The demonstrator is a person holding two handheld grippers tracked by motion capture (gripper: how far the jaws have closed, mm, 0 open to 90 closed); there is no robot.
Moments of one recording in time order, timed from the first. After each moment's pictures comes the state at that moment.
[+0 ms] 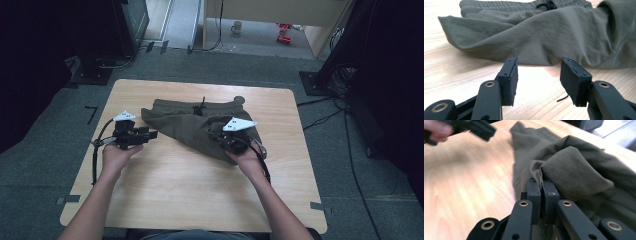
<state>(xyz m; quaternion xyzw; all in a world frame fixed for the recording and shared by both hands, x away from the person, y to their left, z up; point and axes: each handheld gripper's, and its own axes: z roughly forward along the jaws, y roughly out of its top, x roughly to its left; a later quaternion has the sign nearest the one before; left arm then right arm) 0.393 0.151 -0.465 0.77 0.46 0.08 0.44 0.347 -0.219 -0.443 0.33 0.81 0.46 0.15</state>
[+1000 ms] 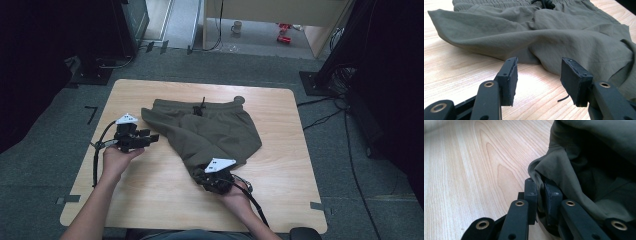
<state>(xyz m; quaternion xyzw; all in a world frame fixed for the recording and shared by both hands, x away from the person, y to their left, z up) 0.384 0.144 -0.464 0.78 0.44 0.08 0.43 0.268 -0.175 -0.518 0.31 0.85 0.43 0.05</state>
